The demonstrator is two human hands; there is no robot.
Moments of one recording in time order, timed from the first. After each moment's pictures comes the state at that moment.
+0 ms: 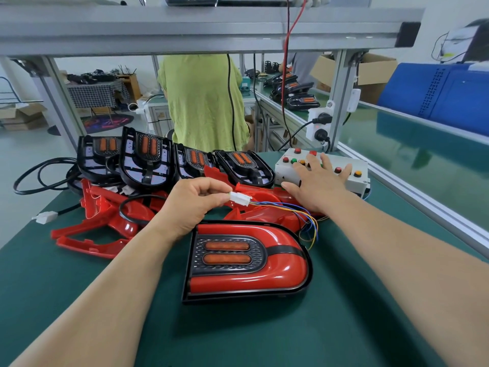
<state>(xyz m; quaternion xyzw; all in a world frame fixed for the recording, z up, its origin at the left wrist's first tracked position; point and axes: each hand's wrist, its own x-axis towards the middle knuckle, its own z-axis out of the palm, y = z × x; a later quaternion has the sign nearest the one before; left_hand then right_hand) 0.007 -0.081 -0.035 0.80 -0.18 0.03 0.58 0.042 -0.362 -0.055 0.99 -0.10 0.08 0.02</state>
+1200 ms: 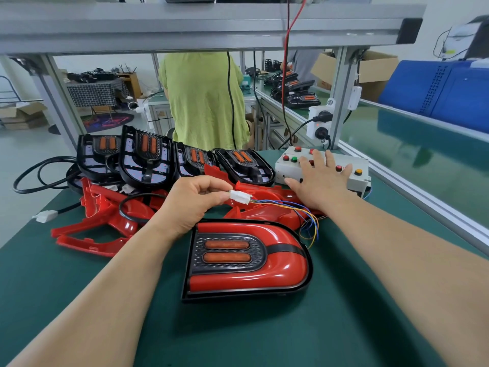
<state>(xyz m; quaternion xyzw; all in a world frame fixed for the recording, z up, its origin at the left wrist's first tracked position) 0.004 -0.083 -0.033 0.80 -0.18 0.03 0.57 0.042 -0.361 -0.053 0.99 -0.14 0.09 0.01</state>
